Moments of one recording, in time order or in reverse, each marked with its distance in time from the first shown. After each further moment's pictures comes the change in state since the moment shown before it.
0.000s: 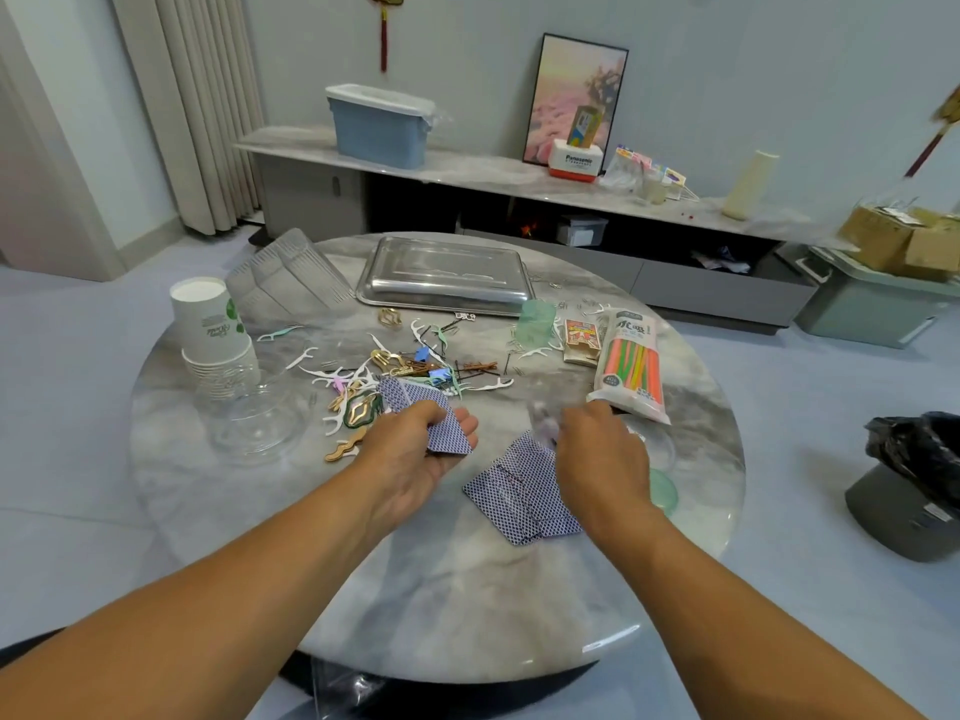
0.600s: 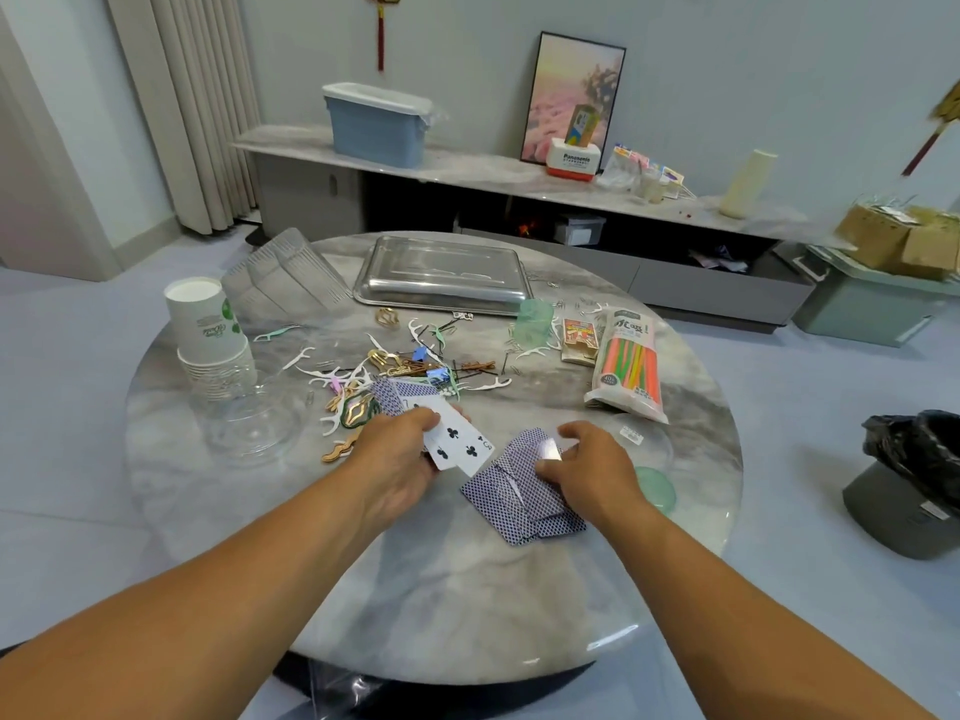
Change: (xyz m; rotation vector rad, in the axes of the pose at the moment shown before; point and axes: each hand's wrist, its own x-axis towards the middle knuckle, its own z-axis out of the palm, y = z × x) left_hand 0.009 -0.001 -0.004 0.033 0.096 0.028; right_hand 0.006 0.015 0.017 0.475 -0.237 0.235
